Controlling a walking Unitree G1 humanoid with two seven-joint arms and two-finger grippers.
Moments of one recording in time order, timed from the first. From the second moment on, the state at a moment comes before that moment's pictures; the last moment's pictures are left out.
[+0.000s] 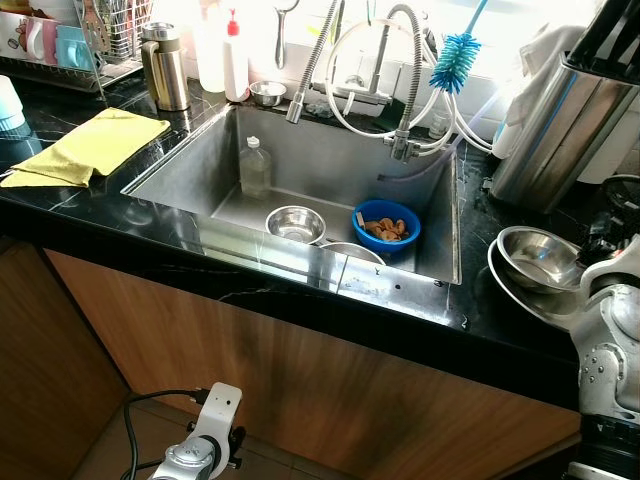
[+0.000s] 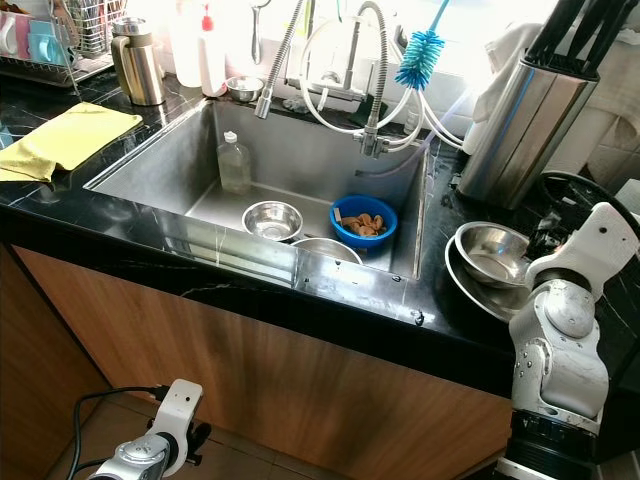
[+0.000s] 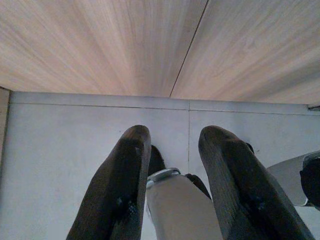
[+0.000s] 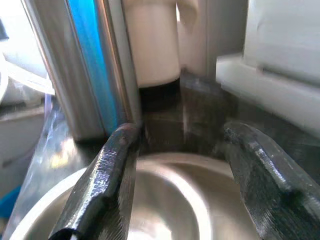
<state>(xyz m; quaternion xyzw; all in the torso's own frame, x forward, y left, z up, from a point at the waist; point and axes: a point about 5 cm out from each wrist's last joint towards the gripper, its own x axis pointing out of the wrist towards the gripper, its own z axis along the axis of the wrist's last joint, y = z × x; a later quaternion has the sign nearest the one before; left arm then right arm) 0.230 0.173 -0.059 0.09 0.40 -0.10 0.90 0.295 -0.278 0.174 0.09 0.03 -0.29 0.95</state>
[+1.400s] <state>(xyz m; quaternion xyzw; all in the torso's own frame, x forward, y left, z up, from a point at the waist) 0.230 0.173 -0.059 0.09 0.40 -0.10 0.90 0.296 -0.270 0.157 0.21 0.08 -0.34 0.91</state>
